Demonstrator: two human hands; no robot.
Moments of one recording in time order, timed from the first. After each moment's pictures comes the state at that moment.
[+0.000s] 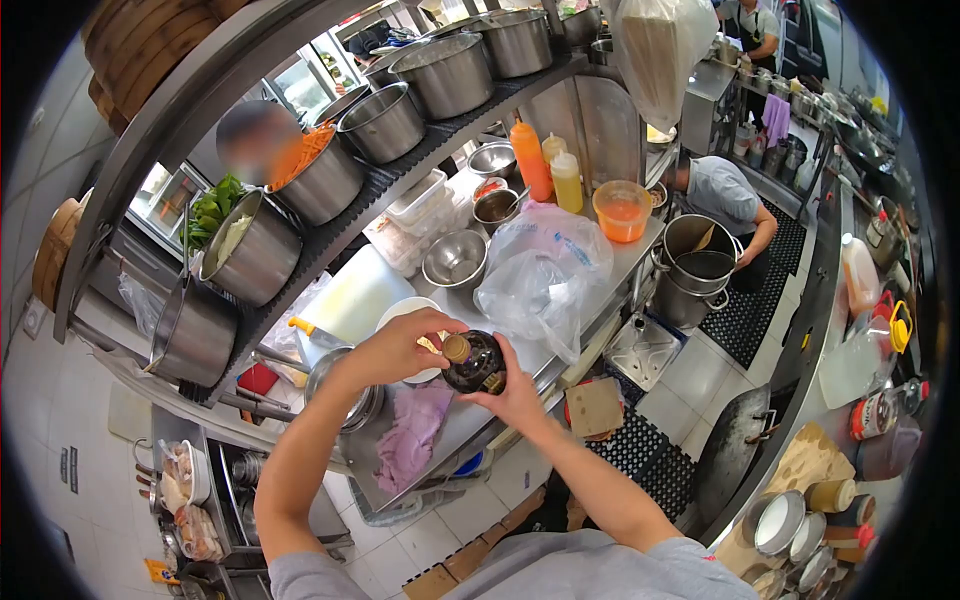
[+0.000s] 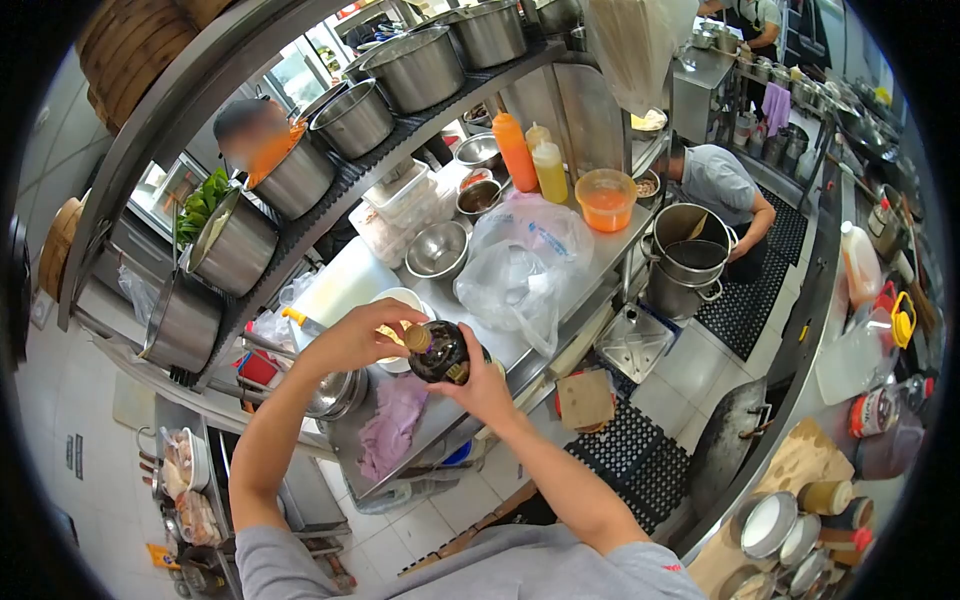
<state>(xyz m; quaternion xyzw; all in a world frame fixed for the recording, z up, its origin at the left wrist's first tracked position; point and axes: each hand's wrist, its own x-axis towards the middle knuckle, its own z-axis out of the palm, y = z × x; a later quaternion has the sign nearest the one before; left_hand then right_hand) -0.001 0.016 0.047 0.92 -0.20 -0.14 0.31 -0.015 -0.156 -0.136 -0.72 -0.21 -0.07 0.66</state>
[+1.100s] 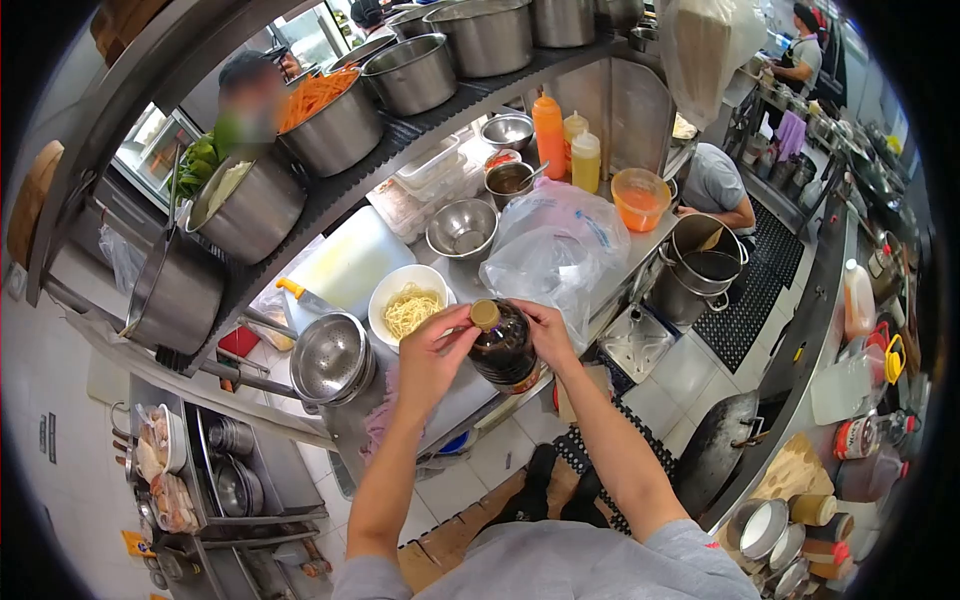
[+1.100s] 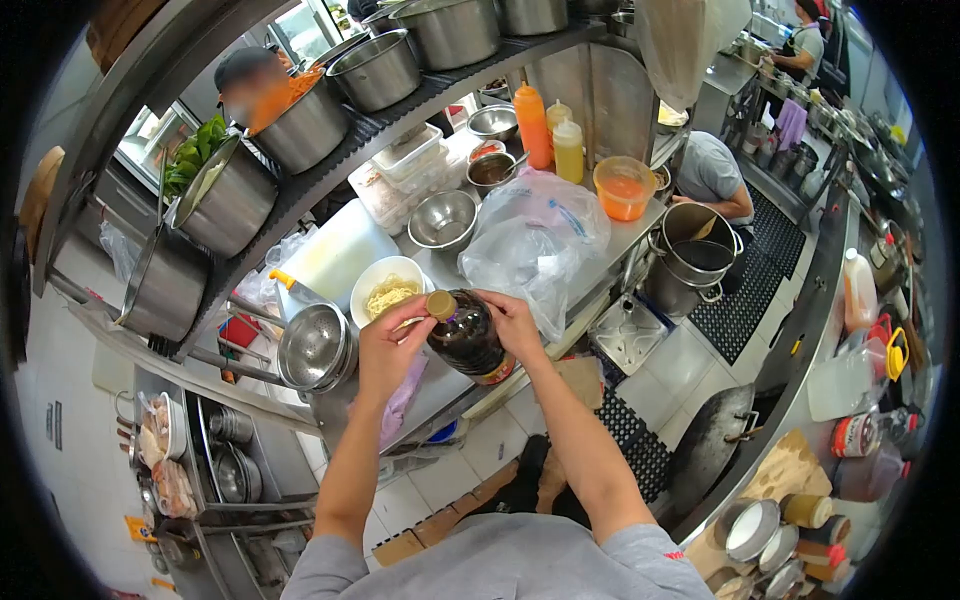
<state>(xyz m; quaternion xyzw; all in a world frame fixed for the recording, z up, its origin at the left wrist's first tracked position) -0.039 -0.014 -0.052 0.78 0.01 0.18 0.60 0.069 -0.160 -0.176 -0.60 -0.19 0.11 0.77</state>
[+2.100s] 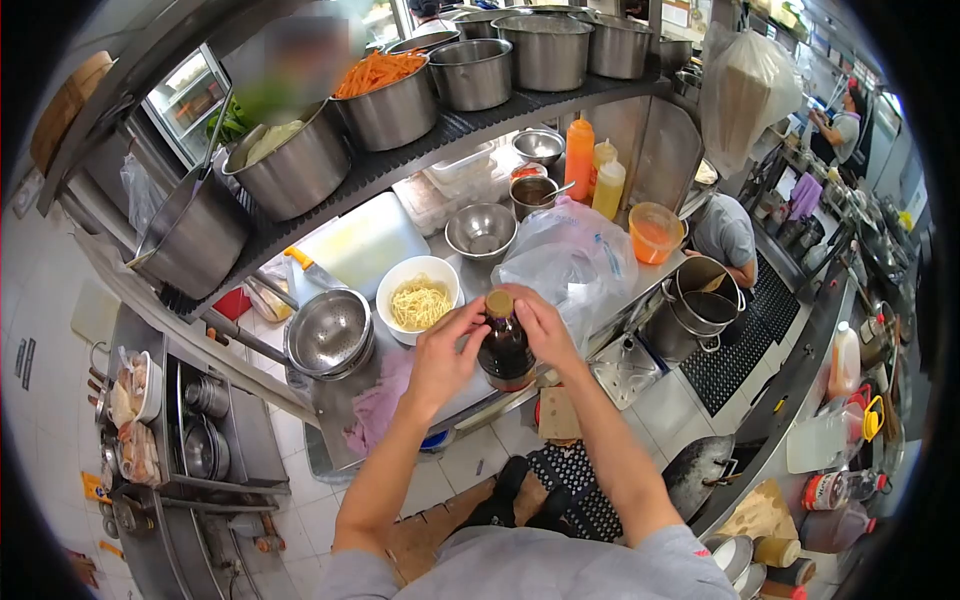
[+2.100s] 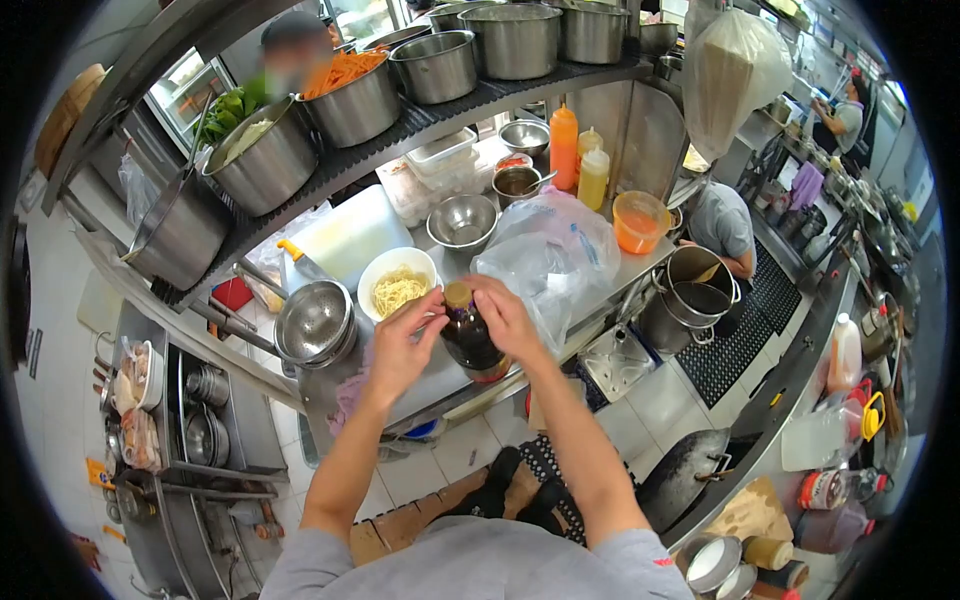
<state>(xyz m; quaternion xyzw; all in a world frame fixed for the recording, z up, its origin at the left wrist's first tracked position) -0.053 -0.022 -0.044 0.87 -0.02 0.27 0.41 0.069 -0.159 -0.115 -0.61 -0.40 0.00 0.68</state>
